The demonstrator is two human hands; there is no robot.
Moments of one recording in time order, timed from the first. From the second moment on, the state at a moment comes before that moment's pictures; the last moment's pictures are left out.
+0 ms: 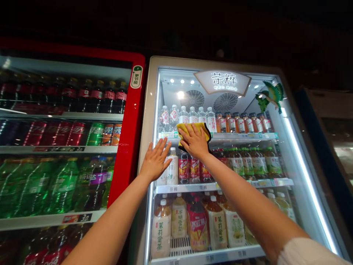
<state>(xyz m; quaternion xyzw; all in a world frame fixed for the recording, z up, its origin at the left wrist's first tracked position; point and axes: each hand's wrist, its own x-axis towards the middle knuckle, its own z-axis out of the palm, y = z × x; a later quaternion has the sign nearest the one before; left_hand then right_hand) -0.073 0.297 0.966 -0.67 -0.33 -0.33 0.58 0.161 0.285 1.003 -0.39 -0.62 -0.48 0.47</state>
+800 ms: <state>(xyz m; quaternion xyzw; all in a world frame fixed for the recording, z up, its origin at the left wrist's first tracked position) -0.071 0.295 0.960 -0.68 -0.32 -0.35 0.56 0.195 0.282 0.982 -0.30 -0.69 -0.54 0.38</state>
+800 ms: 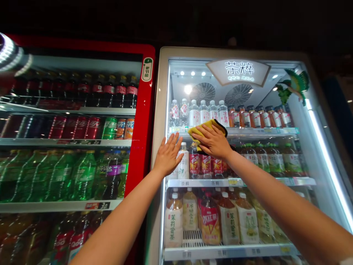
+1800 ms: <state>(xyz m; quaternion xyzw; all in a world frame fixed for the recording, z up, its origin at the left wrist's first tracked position) -0.118 0.300 0.923 -0.63 -0.37 -0.36 0.58 0.068 0.301 1.073 -0.35 -0.60 -0.45 0.56</state>
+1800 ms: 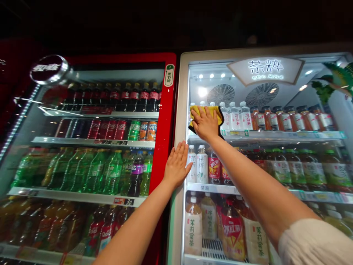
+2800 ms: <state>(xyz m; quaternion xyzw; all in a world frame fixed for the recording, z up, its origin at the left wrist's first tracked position) -0.132 0.268 0.871 -0.63 -0.45 -0.35 0.53 0.032 0.288 1.006 -0.25 -0.72 -0.49 0.42</state>
